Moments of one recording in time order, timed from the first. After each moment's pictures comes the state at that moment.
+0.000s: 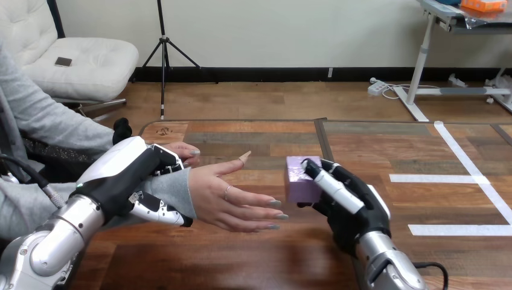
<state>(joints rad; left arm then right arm) -0.19 0.62 -0.12 0.27 0.37 -0.29 -0.24 -0.19 0.06 -0.13 0.35 0.36 0.18 0.15</state>
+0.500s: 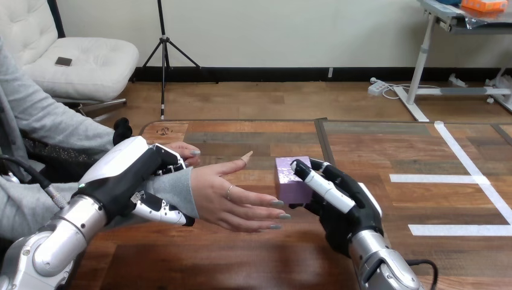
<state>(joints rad) -0.19 0.61 -0.12 0.27 0.37 -0.29 -0.24 -0.17 0.07 -0.08 0.28 0.38 0.23 0.13</state>
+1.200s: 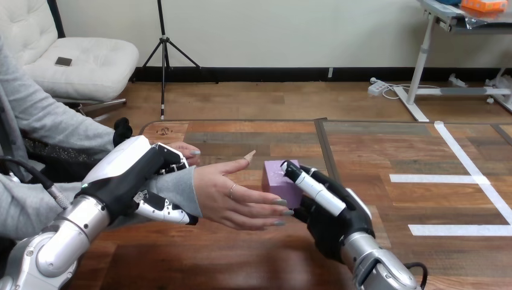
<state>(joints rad) -0.19 0.59 -0.12 0.27 0.37 -0.30 -0.23 -0.13 0.07 -0.04 0.13 0.47 0.43 0.06</state>
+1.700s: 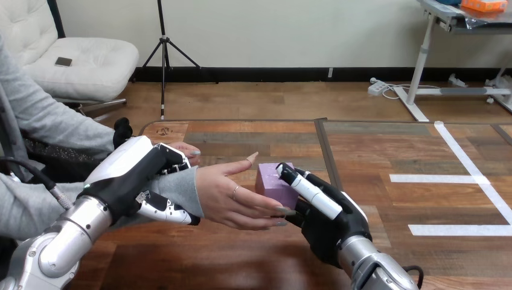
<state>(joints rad) -0.19 0.58 -0.12 0.27 0.38 -0.31 -0.23 -0.09 0.07 -0.01 0.04 0.50 0.49 0.04</state>
